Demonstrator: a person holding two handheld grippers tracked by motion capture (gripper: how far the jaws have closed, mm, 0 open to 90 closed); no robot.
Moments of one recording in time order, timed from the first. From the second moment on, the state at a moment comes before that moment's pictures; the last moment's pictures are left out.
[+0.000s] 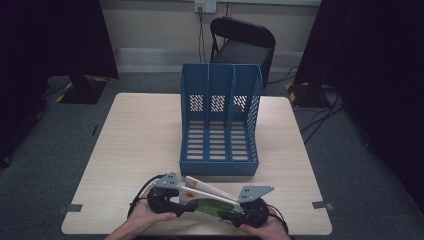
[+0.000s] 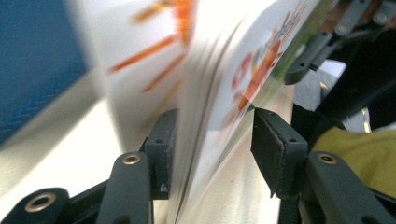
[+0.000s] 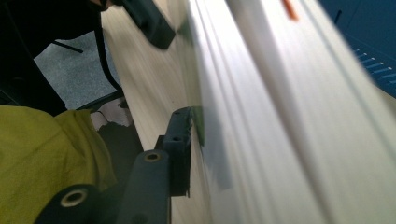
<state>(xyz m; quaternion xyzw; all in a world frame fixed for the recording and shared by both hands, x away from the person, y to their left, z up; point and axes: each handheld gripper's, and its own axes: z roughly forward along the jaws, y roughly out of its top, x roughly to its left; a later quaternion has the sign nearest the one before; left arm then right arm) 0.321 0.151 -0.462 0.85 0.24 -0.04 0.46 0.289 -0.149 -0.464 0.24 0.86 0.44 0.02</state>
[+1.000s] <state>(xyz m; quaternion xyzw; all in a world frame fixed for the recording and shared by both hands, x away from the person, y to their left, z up) 0.333 0.155 -0.473 0.86 0.28 -0.02 0.42 0.281 -0.139 -0.470 0.23 0.86 0.44 0.04</state>
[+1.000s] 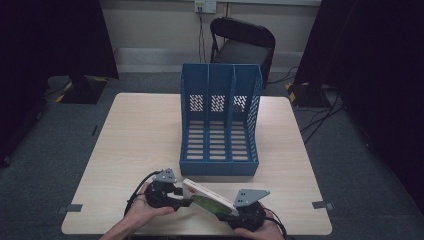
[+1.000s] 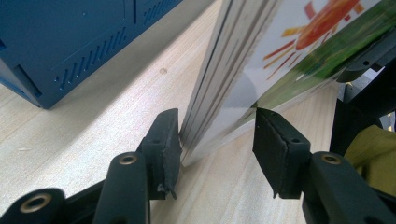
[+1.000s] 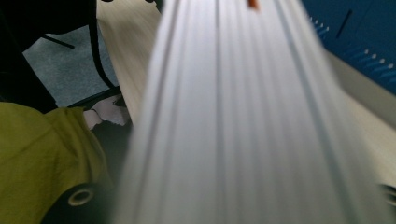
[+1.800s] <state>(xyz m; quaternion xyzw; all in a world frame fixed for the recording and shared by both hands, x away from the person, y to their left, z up) 0.334 0.155 -0.472 0.86 0.30 -0.01 0.41 0.280 -0.137 -0.469 0.25 0.84 0.47 0.07</state>
